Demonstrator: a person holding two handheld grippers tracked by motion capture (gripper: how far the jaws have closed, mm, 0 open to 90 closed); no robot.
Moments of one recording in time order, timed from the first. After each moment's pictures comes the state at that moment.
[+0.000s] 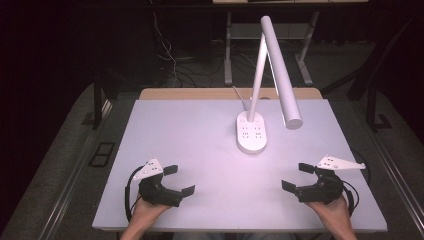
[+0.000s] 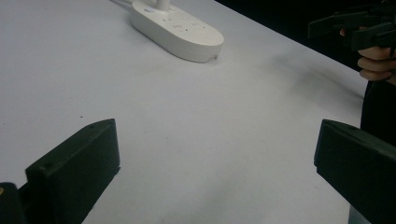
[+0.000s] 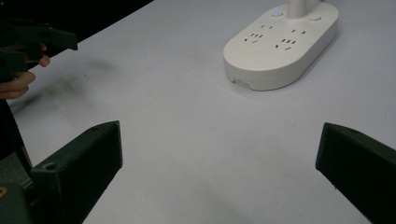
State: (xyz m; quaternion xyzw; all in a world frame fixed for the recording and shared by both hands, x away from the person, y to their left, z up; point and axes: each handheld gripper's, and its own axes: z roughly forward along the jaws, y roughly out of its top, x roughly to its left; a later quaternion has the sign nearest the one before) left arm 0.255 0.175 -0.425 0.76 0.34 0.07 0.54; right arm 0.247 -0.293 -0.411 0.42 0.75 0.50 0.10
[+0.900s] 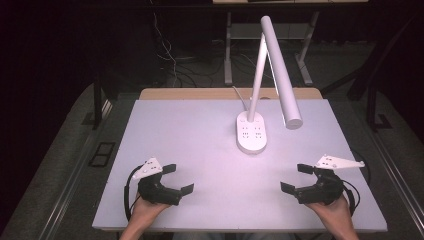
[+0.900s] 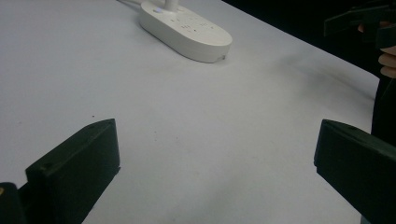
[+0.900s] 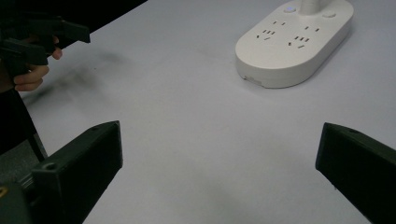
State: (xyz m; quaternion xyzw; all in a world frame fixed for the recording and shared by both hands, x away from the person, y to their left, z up) left arm 0.258 0.177 -0.425 0.76 0.35 0.08 0.54; right arm 0.243 -0.287 -0.398 0.41 0.76 0.49 0.08
